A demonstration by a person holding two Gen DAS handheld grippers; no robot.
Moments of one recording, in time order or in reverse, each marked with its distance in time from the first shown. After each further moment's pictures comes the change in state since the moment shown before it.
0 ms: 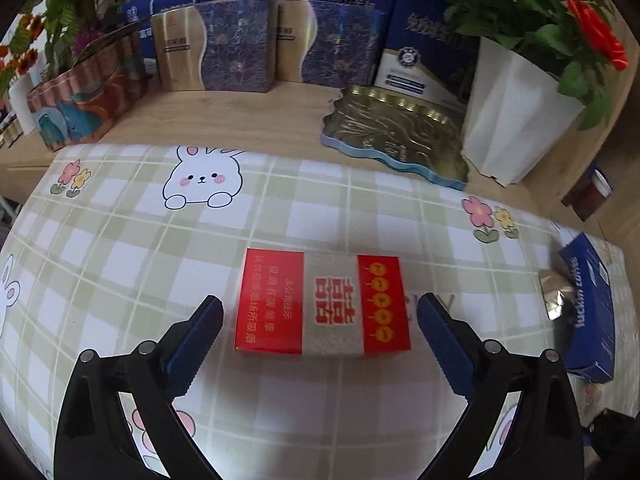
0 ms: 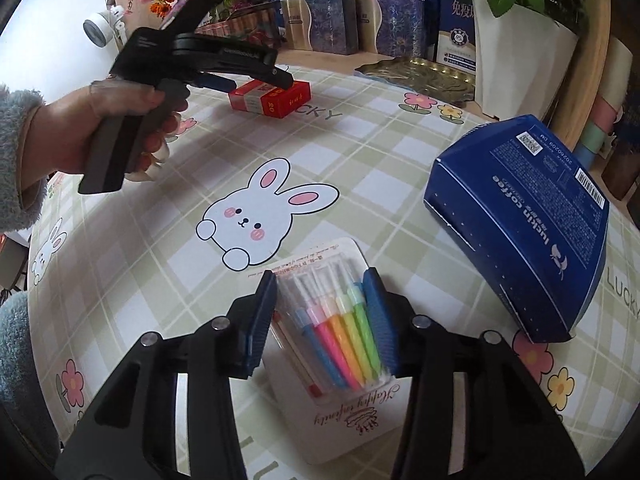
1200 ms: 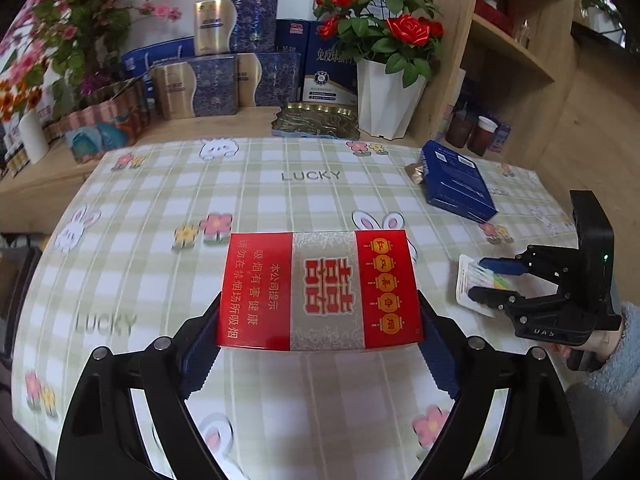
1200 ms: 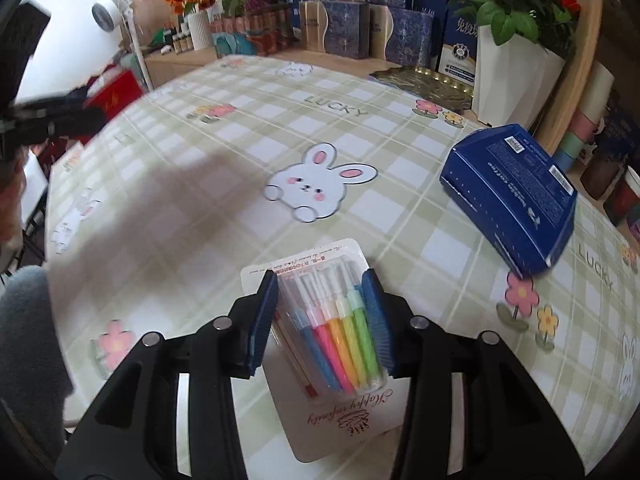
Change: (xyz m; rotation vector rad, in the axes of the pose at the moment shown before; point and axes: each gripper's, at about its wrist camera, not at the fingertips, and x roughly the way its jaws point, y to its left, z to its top) left arm -0.227 0.013 -0.178 0.170 -0.100 -0.150; right arm -0.068 0.063 -0.035 -0.020 -0.022 -0.048
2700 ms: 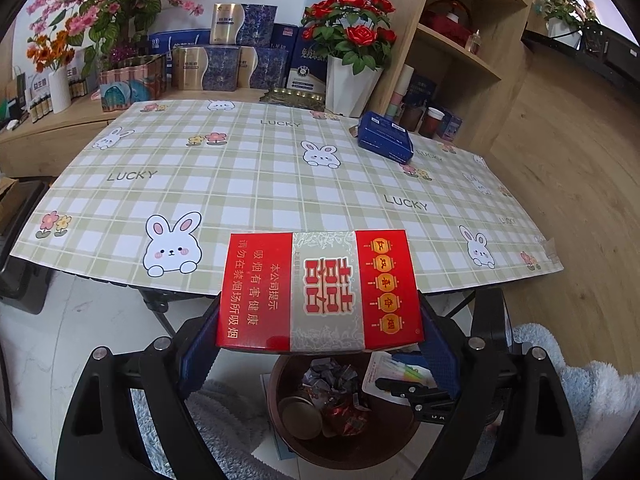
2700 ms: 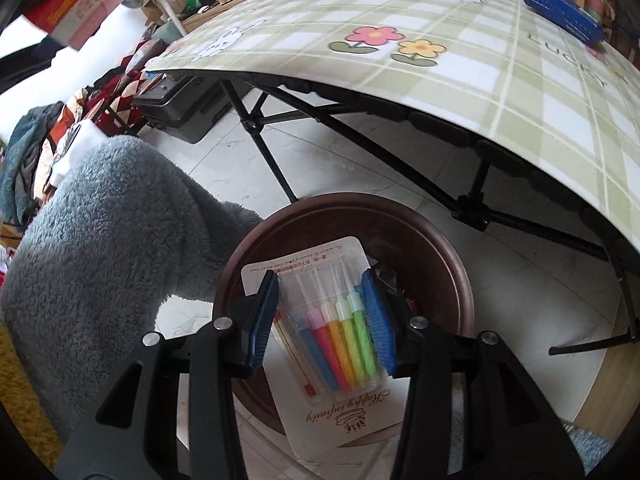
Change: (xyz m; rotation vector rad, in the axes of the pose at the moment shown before) left arm -0.148 -0.054 -0.159 -0.063 -0.022 -0.082; right arm -0.028 0.160 -0.194 0.127 0.216 0.179
